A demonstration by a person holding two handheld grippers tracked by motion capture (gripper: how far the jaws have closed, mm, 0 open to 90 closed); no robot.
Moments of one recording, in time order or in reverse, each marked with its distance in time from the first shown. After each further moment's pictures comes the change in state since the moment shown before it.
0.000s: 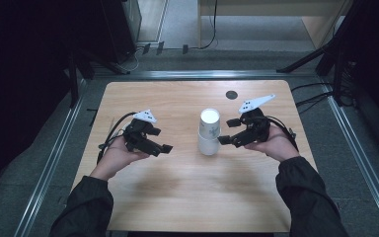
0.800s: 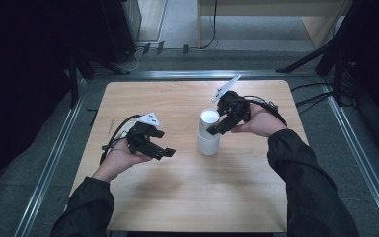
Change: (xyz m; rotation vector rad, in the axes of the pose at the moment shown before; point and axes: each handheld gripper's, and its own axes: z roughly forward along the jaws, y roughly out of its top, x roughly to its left) left arm -0.007 0.001 0.005 0.009 -0.013 0.034; right arm 0.000 0.067 0.033 0.297 -0.033 -0.156
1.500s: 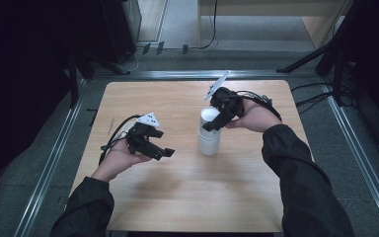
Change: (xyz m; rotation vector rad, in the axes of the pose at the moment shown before) left arm 0.001 -0.002 -0.002 -0.002 0.012 0.002; right arm 0.004 0.020 -0.001 0.039 -0.035 -0.042
